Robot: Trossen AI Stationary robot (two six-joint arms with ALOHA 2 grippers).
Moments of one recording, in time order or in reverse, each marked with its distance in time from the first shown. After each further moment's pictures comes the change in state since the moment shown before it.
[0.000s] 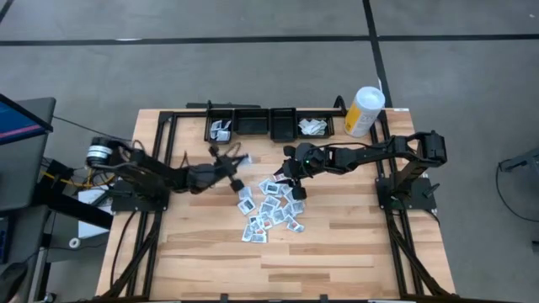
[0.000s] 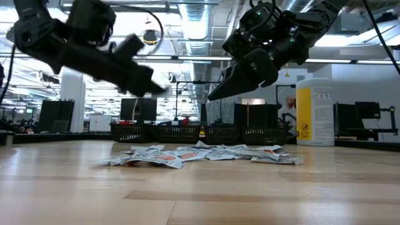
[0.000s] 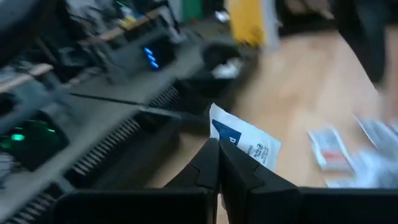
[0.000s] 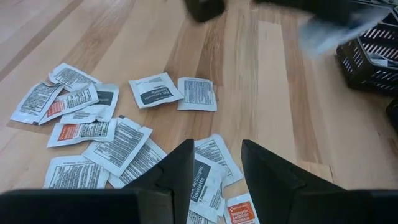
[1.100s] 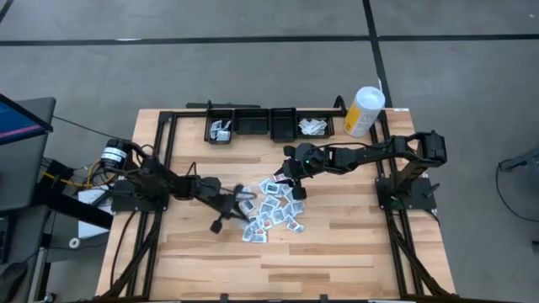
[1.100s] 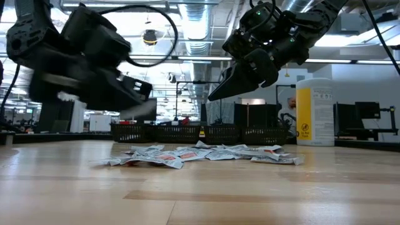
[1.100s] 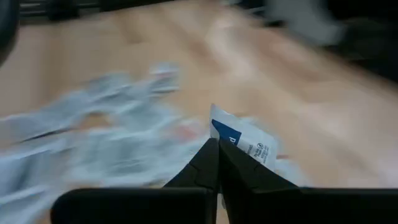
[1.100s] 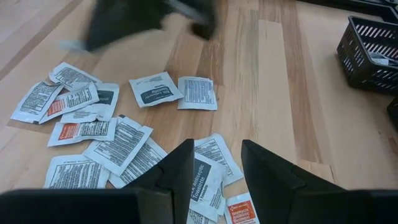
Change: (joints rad) left arm -0.116 0.160 -0.002 -0.005 0.970 0.005; right arm 0.000 0.000 0.000 -0.003 0.000 0.000
